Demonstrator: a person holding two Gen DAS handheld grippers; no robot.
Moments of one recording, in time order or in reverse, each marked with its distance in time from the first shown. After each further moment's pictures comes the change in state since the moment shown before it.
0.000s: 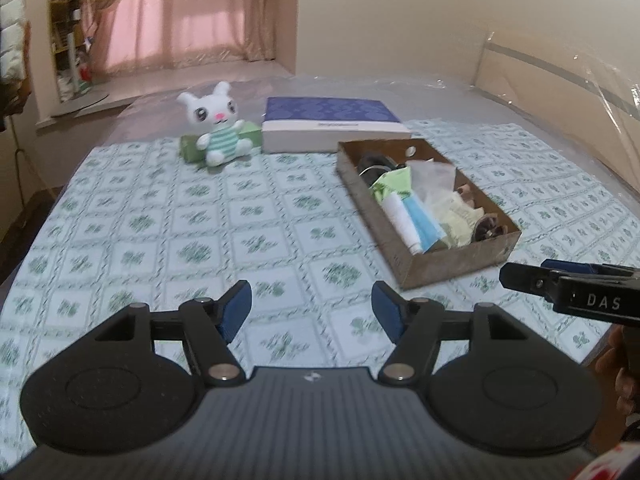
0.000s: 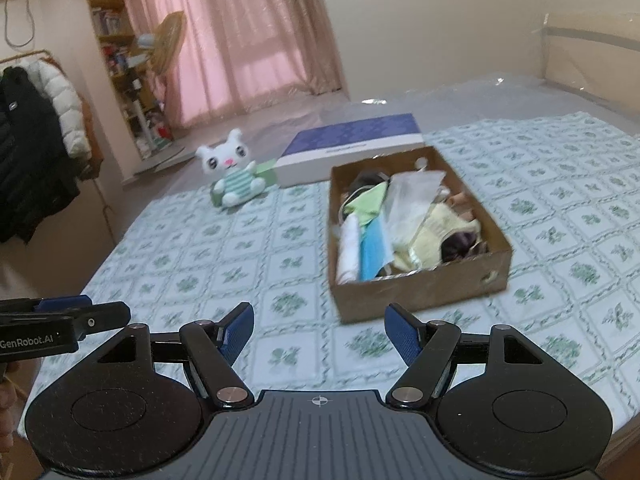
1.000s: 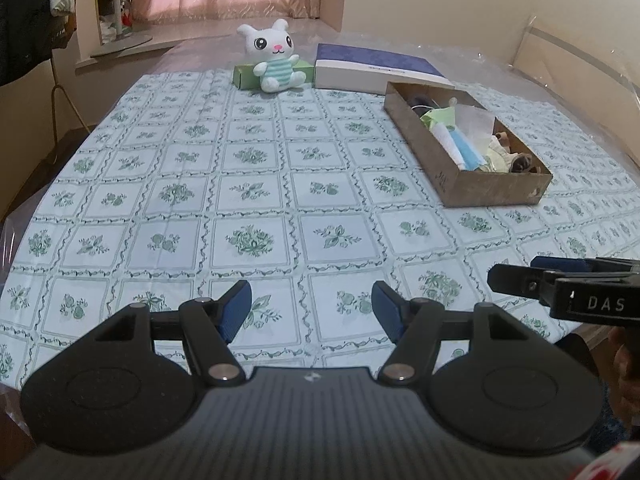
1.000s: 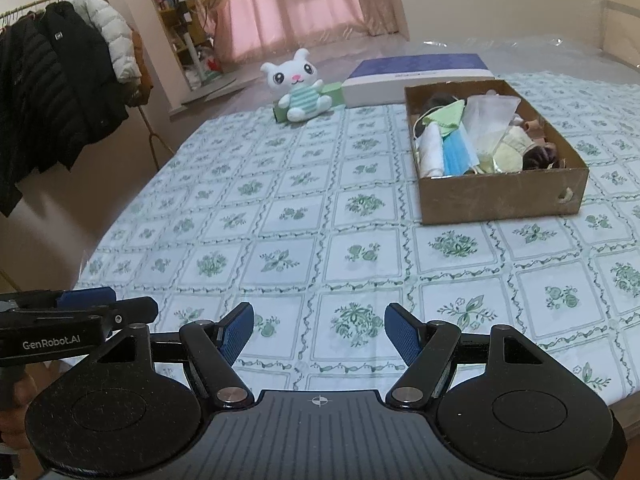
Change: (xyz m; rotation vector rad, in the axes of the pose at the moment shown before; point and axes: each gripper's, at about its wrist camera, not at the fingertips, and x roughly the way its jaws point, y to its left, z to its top) left arm -0.036 0.039 -0.089 -0.105 0.111 0.085; right arm 0.011 0.047 -0.067 -0.074 0.176 0.112
